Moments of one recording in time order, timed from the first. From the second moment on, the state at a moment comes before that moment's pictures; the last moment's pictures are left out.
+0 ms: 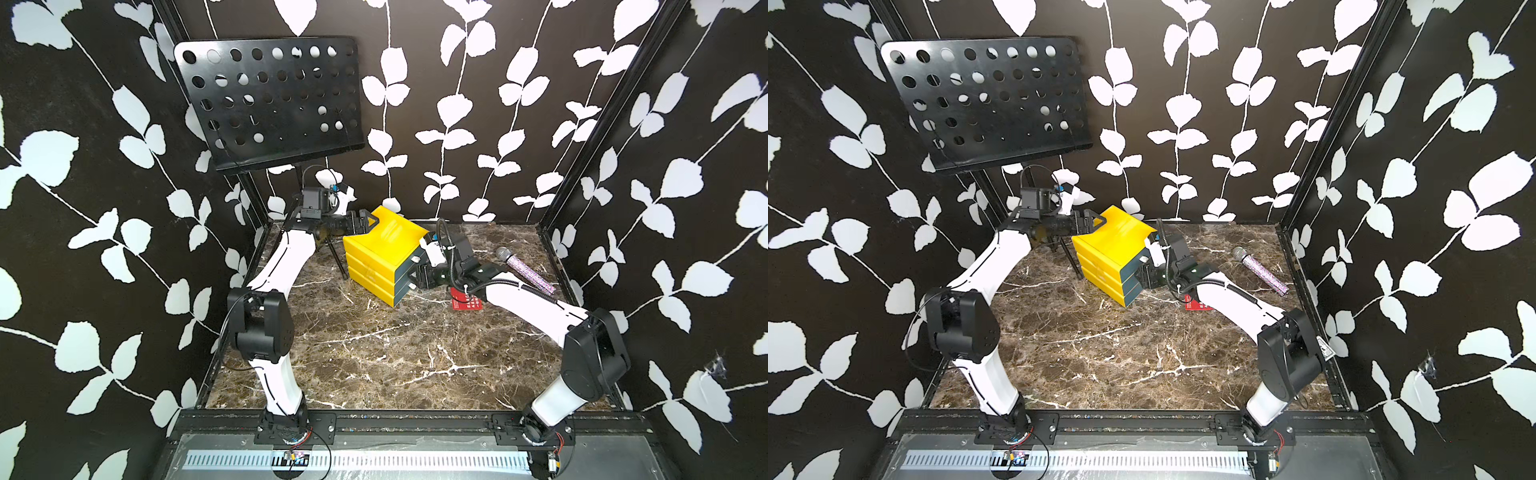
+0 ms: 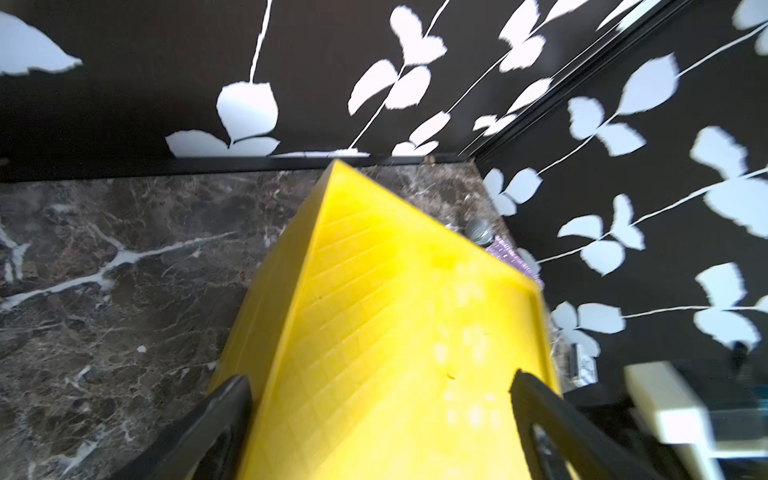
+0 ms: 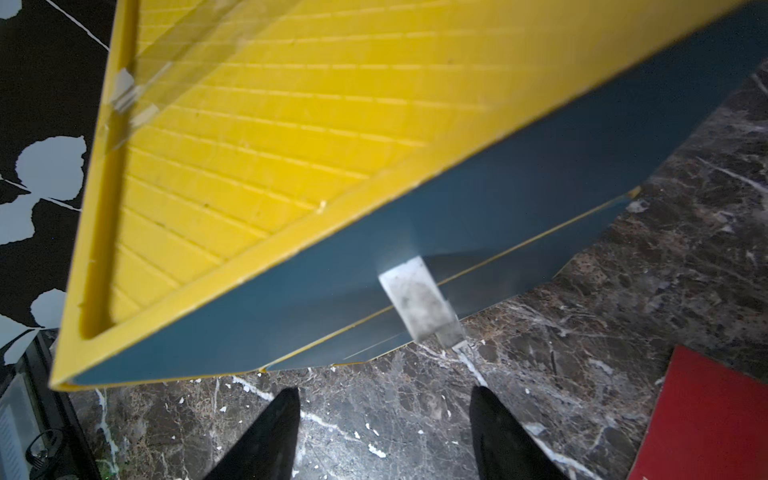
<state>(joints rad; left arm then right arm) -0.19 1.86 1.69 -0.47 0.63 -0.24 0.57 1.63 1.25 -0.31 -0.25 0.22</state>
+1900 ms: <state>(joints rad) -0.22 1.89 1.71 -0.57 0.50 -0.13 0.49 1.82 1.04 0.29 -0.35 0.23</state>
